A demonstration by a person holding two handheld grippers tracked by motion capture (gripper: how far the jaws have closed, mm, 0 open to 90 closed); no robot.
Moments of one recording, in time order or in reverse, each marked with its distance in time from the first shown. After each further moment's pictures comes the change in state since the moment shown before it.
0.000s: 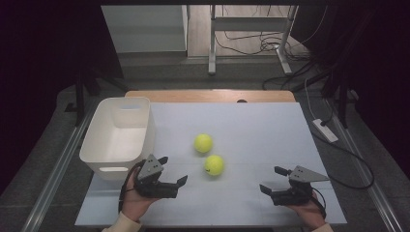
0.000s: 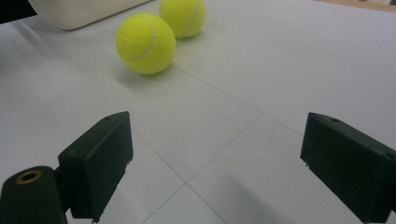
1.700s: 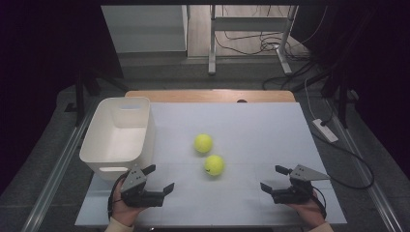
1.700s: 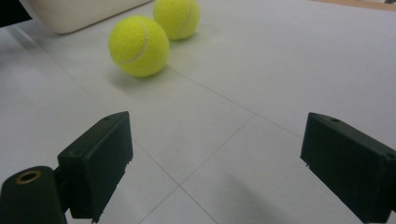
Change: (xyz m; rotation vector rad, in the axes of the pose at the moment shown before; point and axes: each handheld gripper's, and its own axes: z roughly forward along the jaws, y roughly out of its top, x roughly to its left) left arm 0.019 -0.050 -0.015 -0.071 0.017 -0.034; right arm -0.004 0.000 0.002 0.001 -0.006 0.010
